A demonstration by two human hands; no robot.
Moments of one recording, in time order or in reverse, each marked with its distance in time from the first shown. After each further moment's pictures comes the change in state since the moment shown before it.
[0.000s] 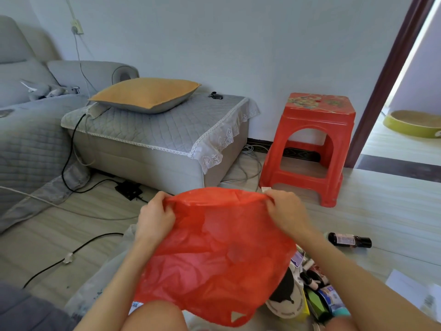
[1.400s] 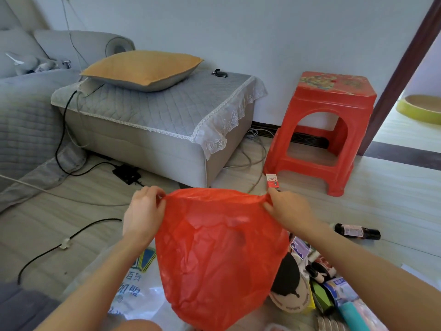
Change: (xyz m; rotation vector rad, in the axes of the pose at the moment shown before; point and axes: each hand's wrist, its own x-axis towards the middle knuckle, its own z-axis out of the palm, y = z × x) left_hand 0.025 -0.050 0.020 0.195 0.030 0.121; right_hand 0.026 0.017 0.050 -0.209 -0.214 -0.071
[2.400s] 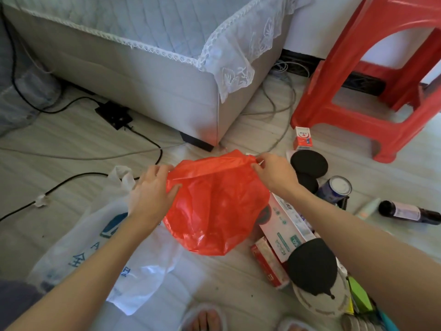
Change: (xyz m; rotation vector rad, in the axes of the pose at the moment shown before) left_hand 0.040 -0.084 0.141 0.198 -0.238 -0.071; right_hand 0.135 -0.036 0.153 0.368 -0.159 0.136
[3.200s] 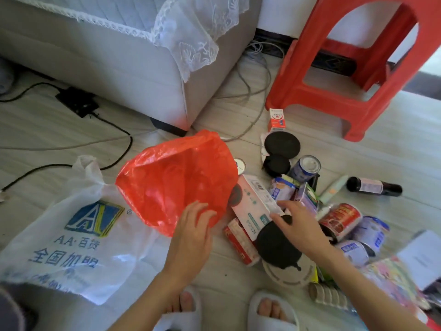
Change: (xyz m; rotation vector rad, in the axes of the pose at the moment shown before) left_hand -0.110 0.070 0.095 -0.287 0.019 0.435; right_hand -0.127 0.130 0.008 0.022 -0.142 0.171
